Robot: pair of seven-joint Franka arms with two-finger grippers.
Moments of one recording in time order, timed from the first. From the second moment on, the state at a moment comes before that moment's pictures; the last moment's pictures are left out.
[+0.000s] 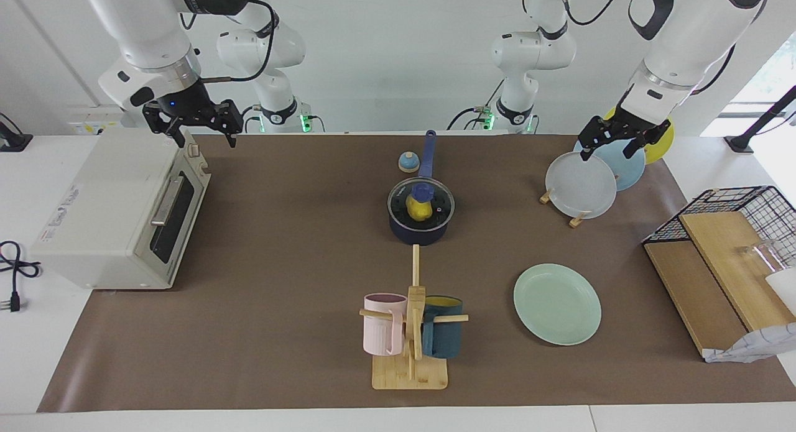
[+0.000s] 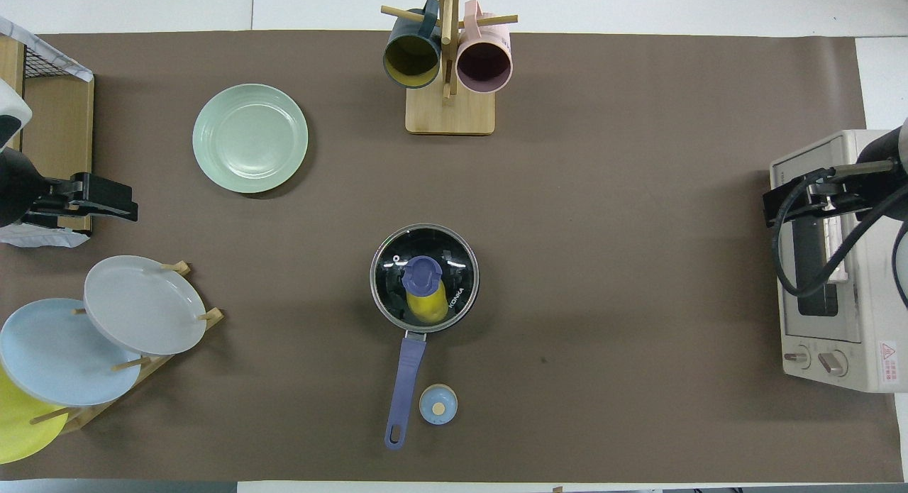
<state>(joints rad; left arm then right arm) -0.09 -0.04 -0.02 -1.66 -0.03 1.58 -0.09 0.00 0.01 0.07 -1.51 -0.06 1.42 0.03</state>
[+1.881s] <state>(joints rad) -0.09 -0.04 -0.02 -1.66 -0.03 1.58 -0.09 -0.03 0.01 0.09 -1.52 -0.06 1.43 0.03</state>
